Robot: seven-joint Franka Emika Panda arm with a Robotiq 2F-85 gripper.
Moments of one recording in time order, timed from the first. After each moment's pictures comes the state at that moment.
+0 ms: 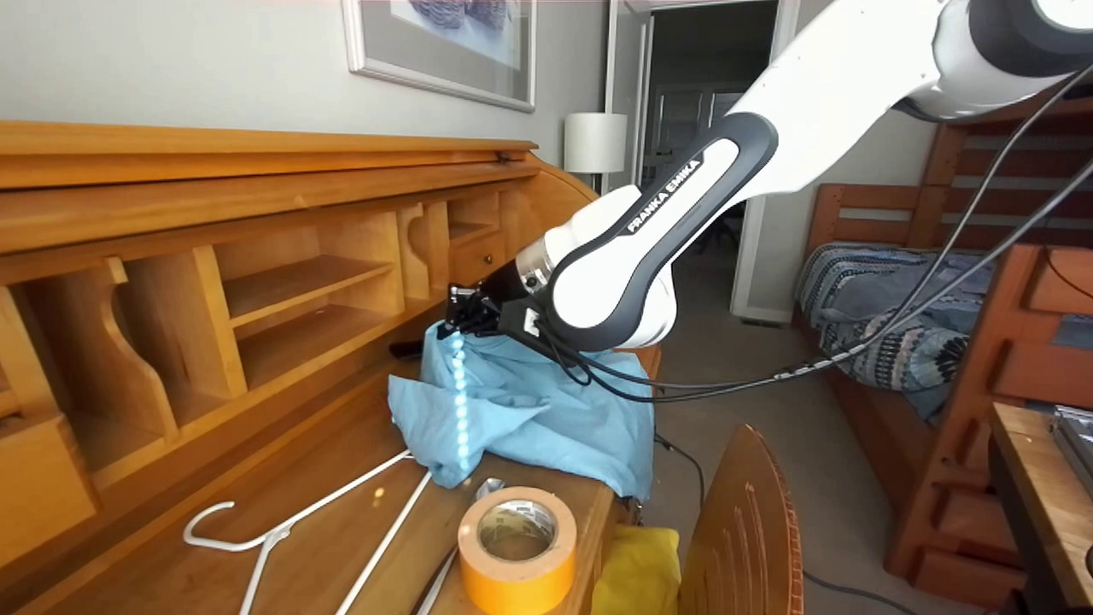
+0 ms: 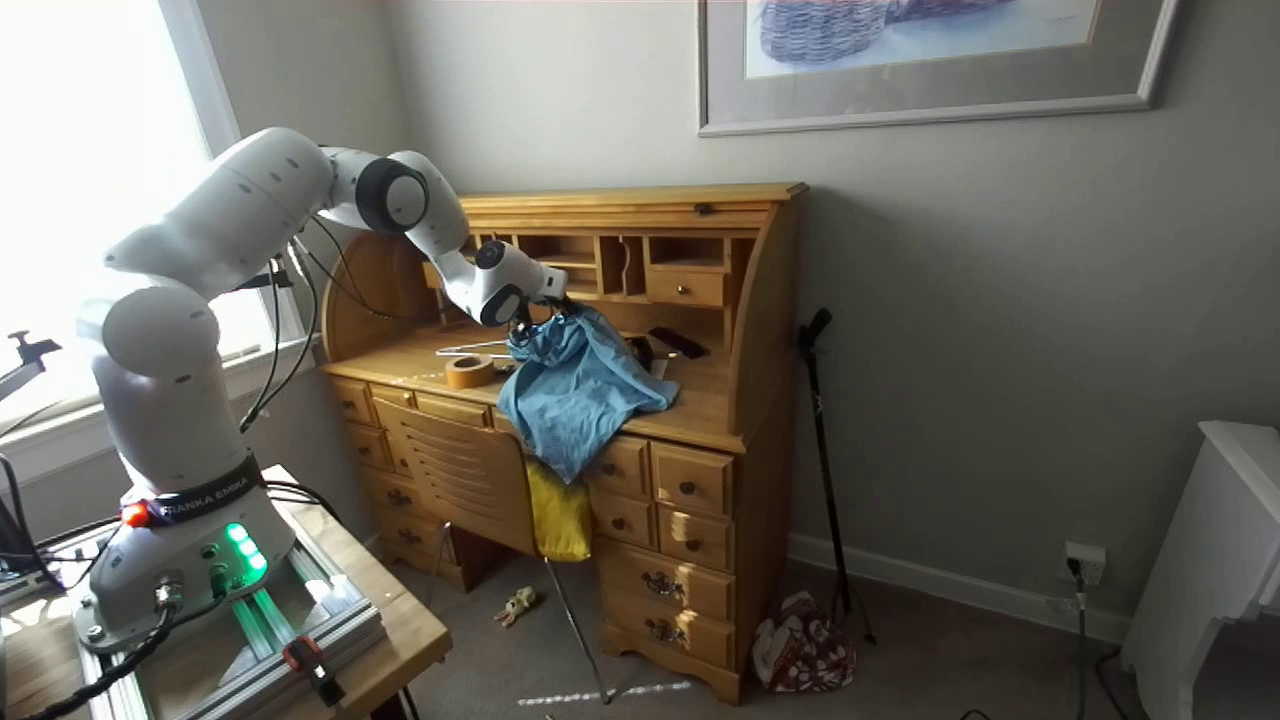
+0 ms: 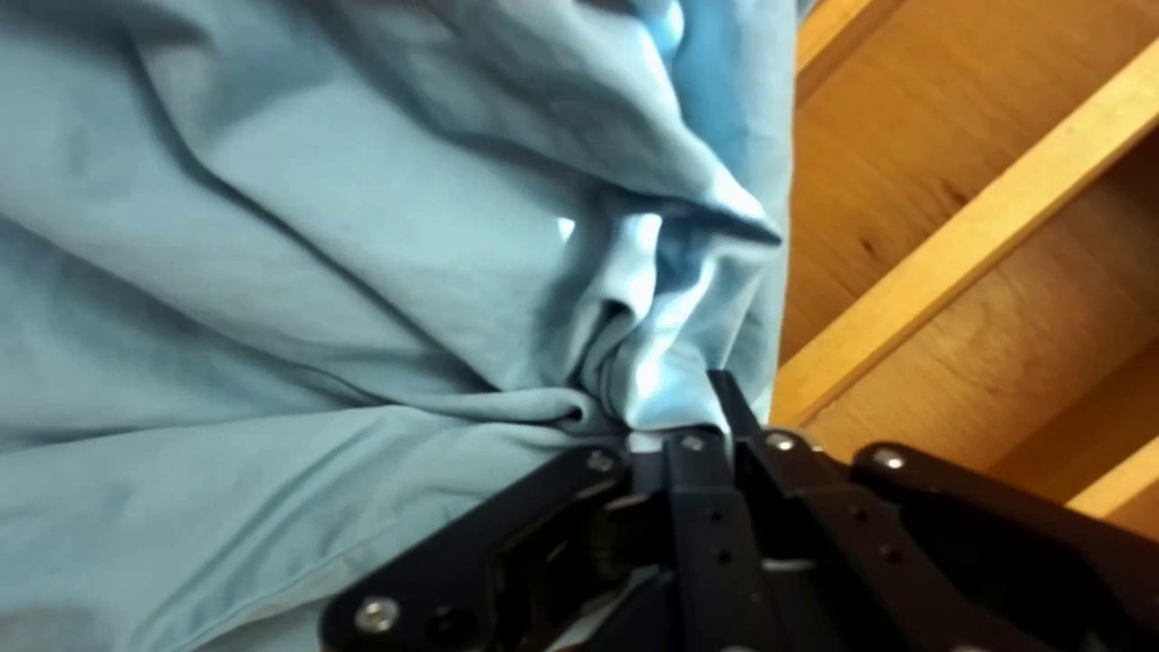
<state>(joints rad) 0.14 0.98 0.22 -1.54 0.29 3.52 0.38</state>
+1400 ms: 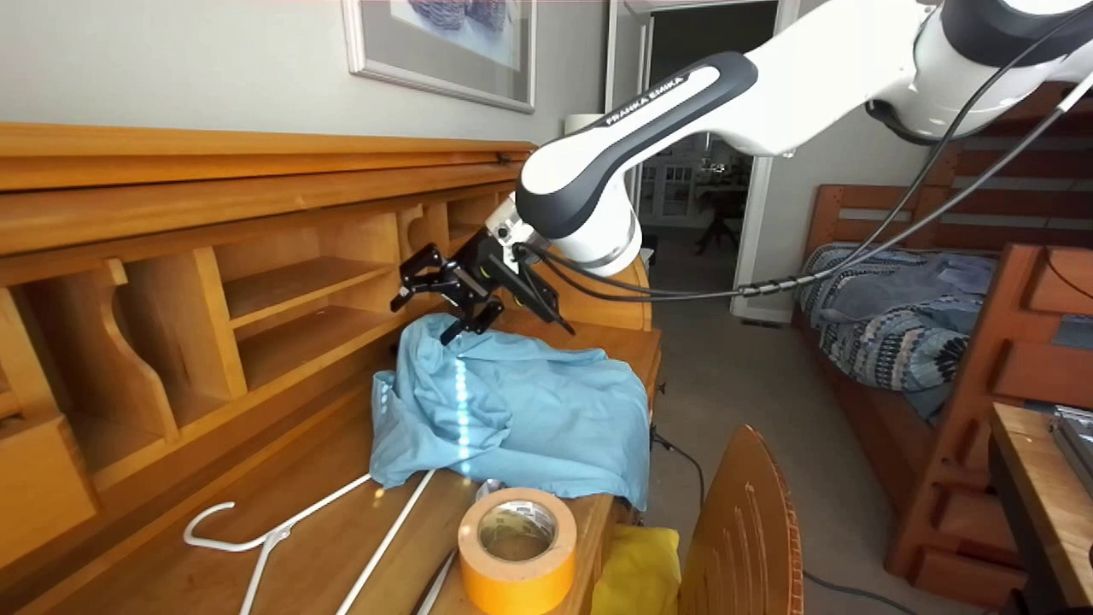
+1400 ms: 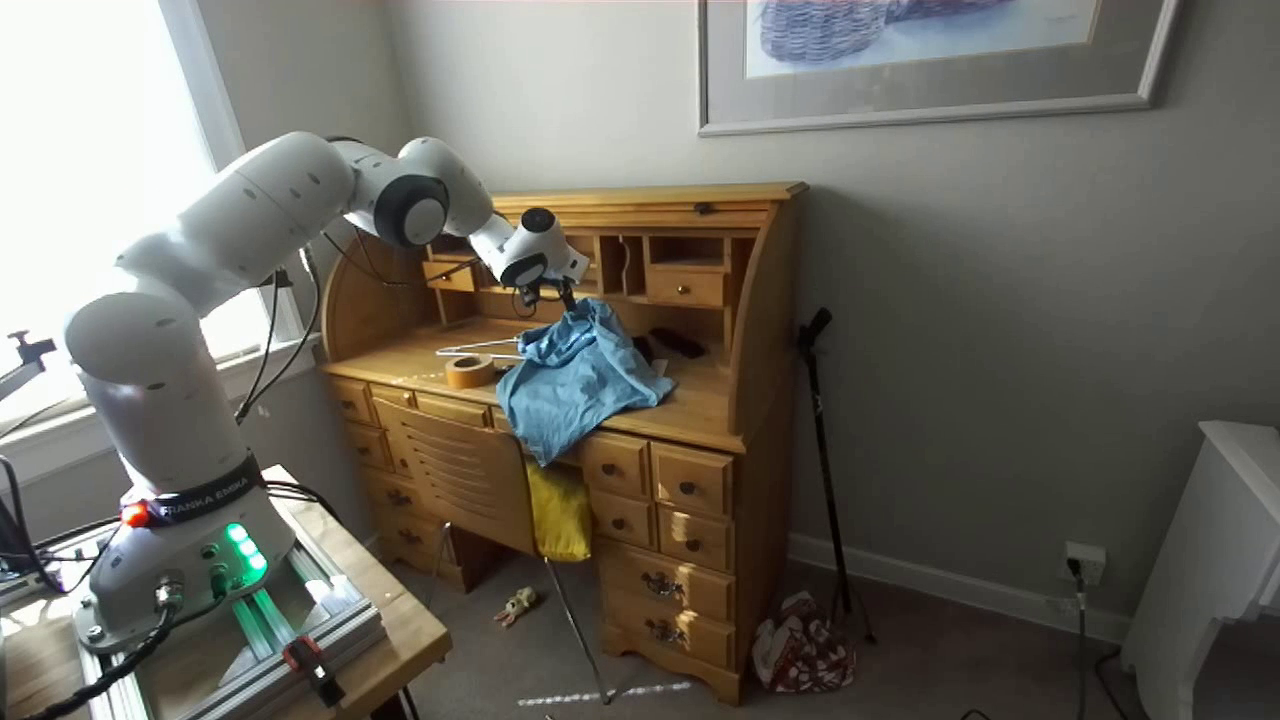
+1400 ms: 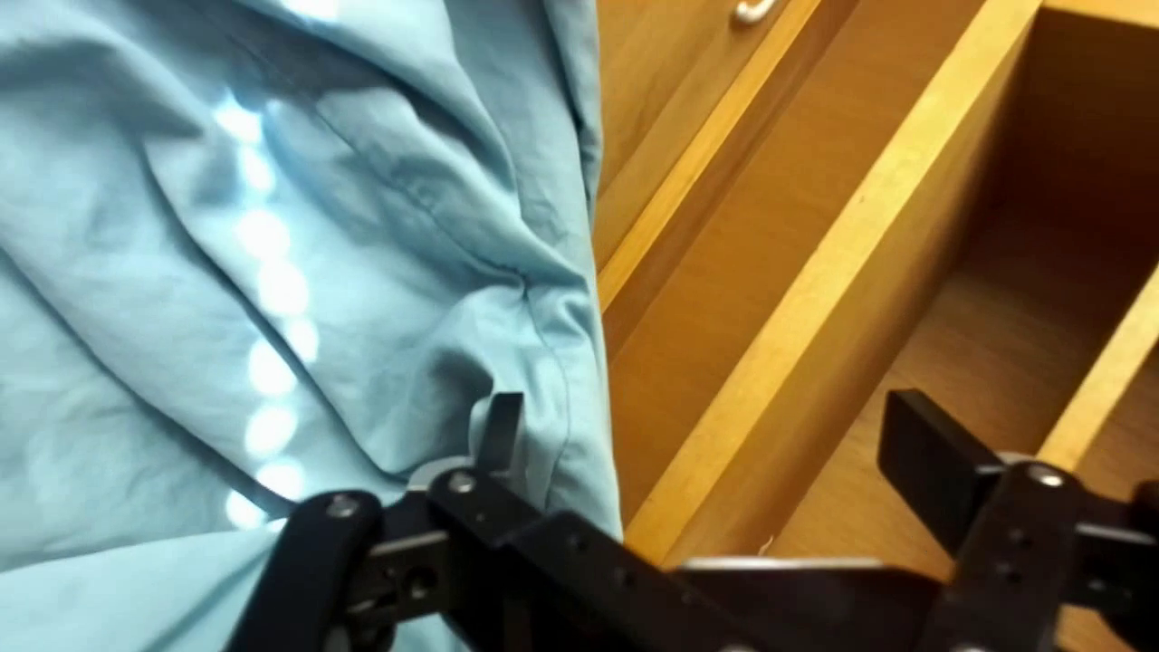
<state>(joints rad) -0.08 1.00 0.51 -1.34 0.31 2.99 0.27</state>
